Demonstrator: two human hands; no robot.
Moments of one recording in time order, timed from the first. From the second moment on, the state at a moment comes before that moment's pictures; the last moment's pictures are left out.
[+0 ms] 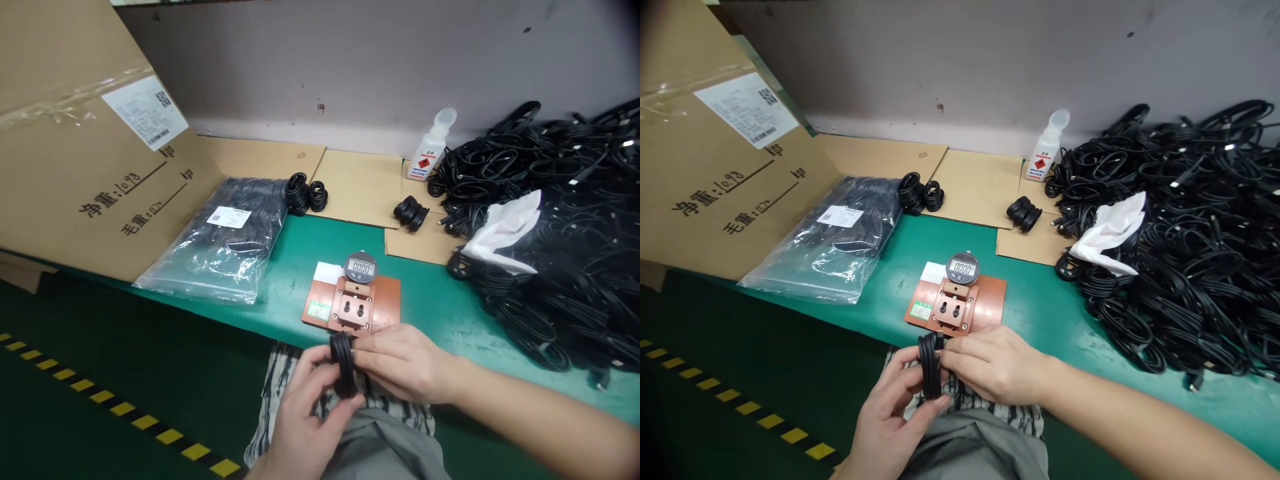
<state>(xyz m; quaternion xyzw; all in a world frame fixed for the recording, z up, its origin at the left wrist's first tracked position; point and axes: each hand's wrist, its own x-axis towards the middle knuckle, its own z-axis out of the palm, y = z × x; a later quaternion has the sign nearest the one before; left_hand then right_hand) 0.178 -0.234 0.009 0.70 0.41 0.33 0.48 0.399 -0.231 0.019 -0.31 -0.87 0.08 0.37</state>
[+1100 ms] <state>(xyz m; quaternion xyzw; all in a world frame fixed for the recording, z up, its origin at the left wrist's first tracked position) 0.176 -0.219 0.021 0.46 0.38 0.27 0.75 0.398 -0.227 0.013 -0.33 -0.88 0.04 0.33</state>
